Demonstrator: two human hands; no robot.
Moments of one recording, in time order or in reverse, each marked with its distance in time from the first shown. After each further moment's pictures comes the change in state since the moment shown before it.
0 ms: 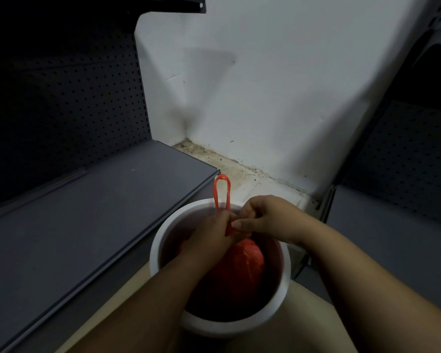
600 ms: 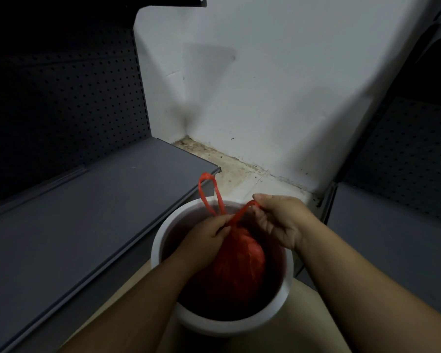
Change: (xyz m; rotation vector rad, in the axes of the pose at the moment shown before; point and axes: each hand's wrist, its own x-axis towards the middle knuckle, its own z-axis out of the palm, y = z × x) left_hand -0.002 -0.023 -0.005 -0.142 -0.049 0.033; right_hand 0.017 0.013 0.020 1.518 0.272 0.429
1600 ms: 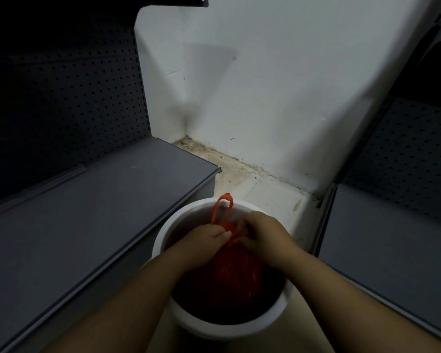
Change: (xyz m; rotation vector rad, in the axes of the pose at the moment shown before) left_hand 0.002 0.000 -0.011 0.135 -0.222 -0.161; right_hand -0.004 0.033 -0.010 -1.567 -0.186 -0.614
